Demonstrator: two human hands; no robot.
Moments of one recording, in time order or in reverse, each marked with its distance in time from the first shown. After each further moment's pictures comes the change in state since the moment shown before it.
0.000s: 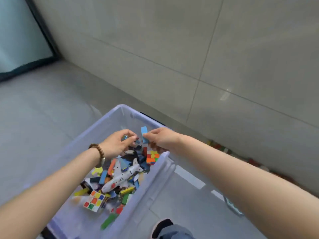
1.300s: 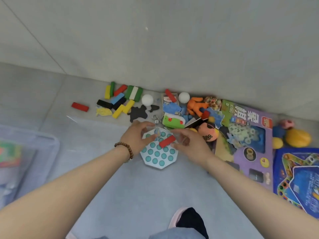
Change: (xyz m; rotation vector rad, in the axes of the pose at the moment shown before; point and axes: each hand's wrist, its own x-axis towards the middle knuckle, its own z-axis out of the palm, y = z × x) left_hand 0.158 -0.007 0.448 0.402 -0.384 0.253; right_hand -0.111 0.443 -0.174 -0.055 0.661 0.226
